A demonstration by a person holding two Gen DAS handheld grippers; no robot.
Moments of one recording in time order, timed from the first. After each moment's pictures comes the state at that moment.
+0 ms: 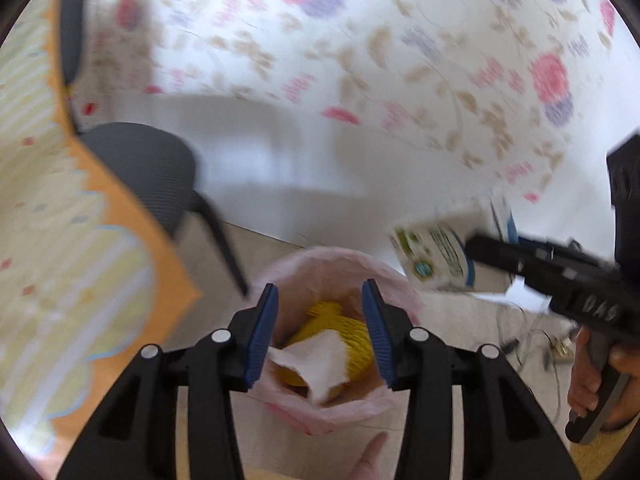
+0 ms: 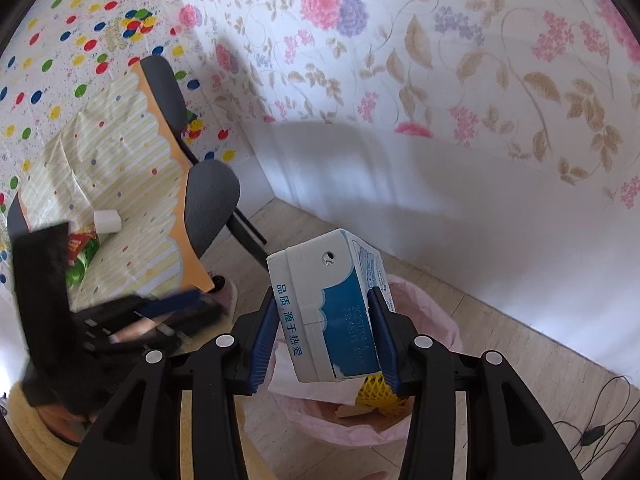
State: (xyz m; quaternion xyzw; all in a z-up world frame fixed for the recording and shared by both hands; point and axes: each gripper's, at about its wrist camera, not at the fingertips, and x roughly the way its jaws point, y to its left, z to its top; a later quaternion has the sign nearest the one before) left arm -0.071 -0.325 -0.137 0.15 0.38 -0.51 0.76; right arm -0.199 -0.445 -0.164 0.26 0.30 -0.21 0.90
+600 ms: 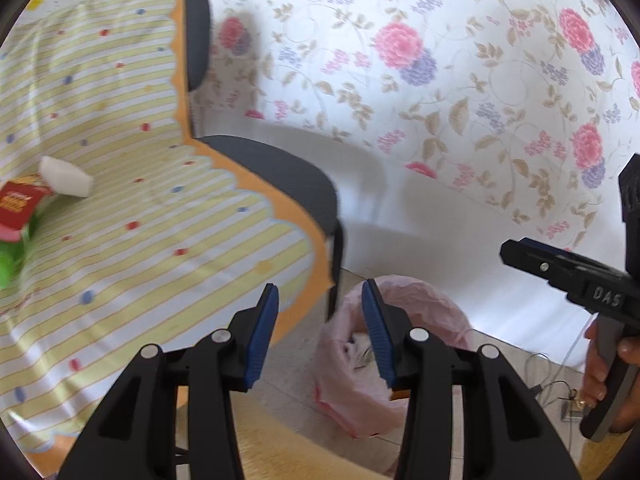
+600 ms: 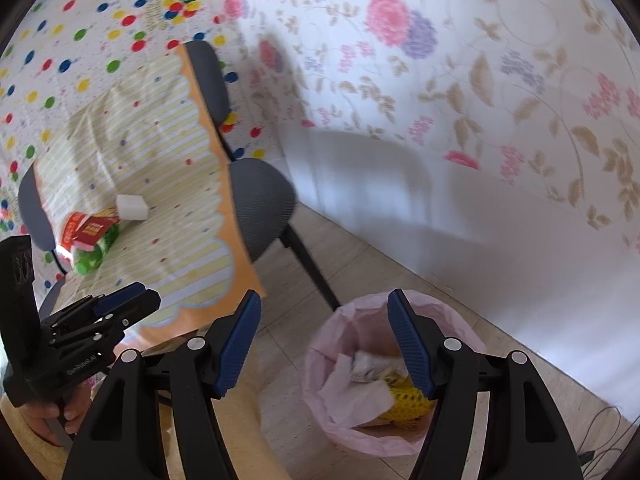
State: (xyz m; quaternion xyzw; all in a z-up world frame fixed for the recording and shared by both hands) left arm -0.038 -0.221 -0.107 0.09 0.34 -0.42 0.83; right arm -0.160 -0.391 -0.123 0.20 0.29 -0.17 0.92
